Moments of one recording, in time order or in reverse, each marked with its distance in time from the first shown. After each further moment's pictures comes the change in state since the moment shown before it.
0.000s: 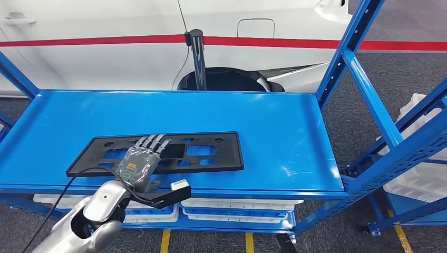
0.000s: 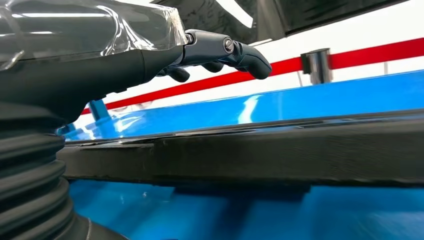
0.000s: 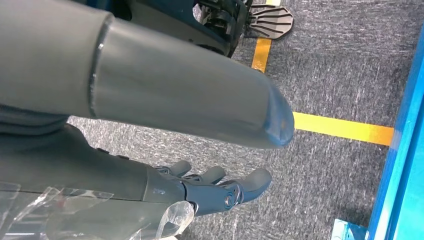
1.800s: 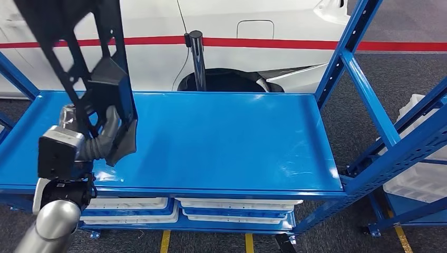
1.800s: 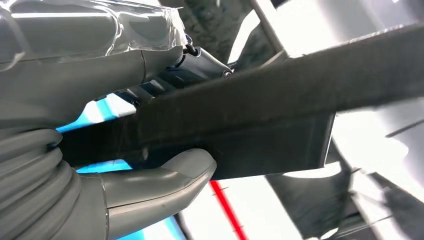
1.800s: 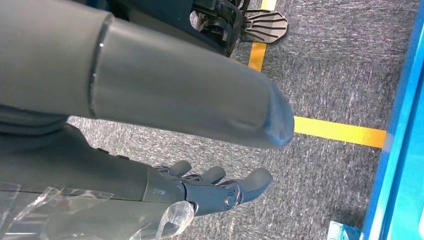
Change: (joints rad) left arm 0.034 -0.100 0.333 -0.253 0.777 0.567 -0.343; right arm 0.003 0.003 0.025 0.000 -0.037 -0.020 -0.016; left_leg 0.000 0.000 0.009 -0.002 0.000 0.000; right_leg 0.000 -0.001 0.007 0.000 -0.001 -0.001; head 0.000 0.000
